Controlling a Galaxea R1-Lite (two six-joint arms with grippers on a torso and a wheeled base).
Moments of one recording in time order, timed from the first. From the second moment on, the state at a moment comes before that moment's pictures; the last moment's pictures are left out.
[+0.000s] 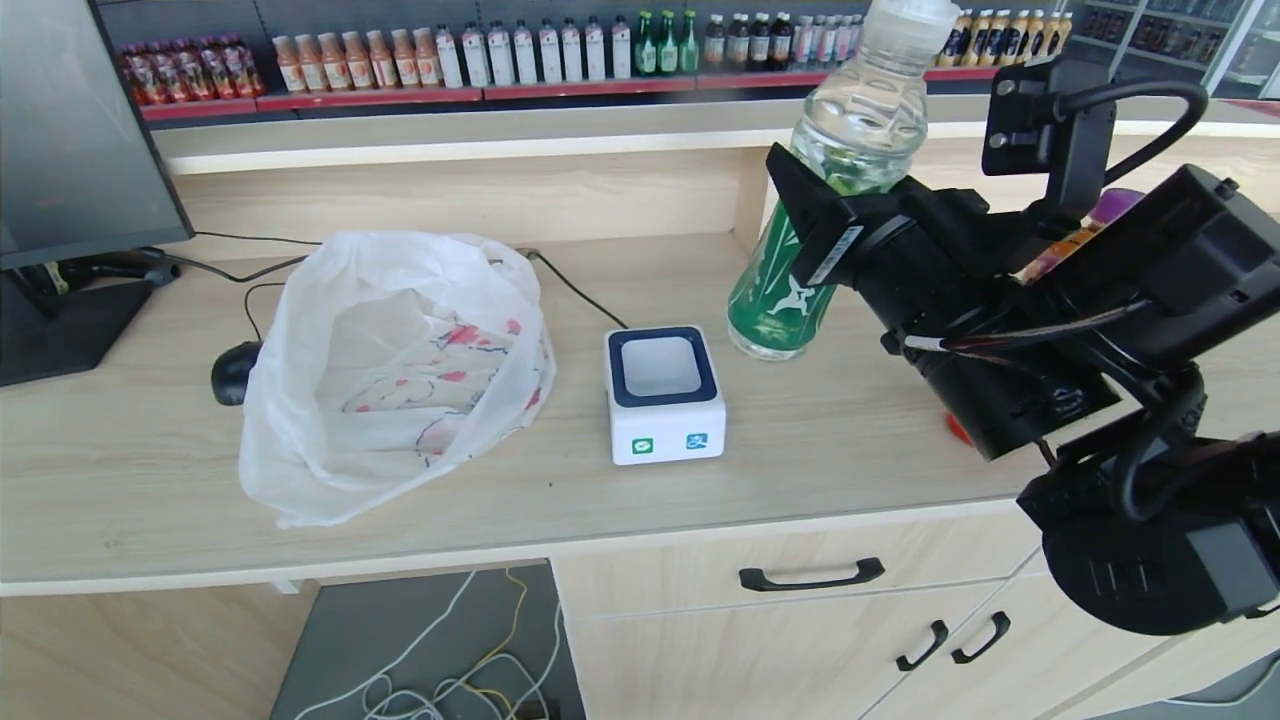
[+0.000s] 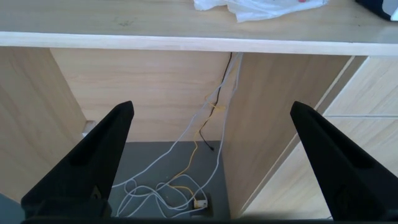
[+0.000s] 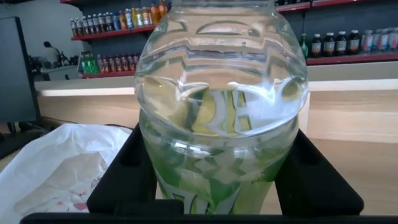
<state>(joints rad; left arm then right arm) 0.00 0.00 0.00 0.00 0.00 0.00 0.66 1.79 -0.97 -1.39 -0.22 -0.10</state>
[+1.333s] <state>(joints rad) 0.00 0.00 0.00 0.00 0.00 0.00 0.86 1.88 -1.15 -1.32 -0.32 0.02</state>
